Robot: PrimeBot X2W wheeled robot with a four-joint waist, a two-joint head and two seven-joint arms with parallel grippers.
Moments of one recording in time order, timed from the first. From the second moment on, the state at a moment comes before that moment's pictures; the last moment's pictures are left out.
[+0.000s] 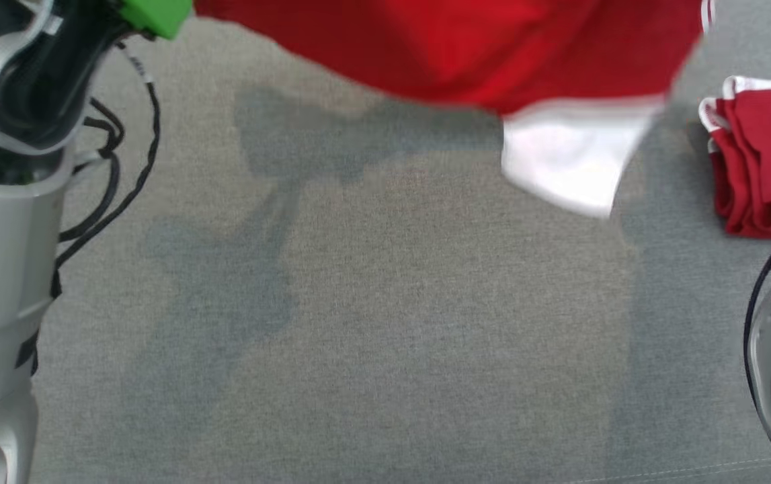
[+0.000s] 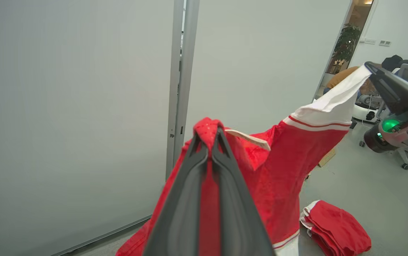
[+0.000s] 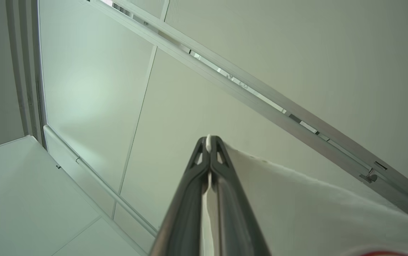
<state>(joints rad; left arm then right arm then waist) -1.06 0.24 -0.37 -0.11 -0.83 0.11 0.50 -1.07 -0.06 -0.18 0.10 1.12 -0.13 0.29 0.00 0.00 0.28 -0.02</state>
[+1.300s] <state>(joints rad) -1.09 0.20 -0.38 0.38 -0.75 -0.08 0.15 -1.10 -0.06 0.00 0.27 1.10 -0.13 0.25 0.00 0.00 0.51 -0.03</state>
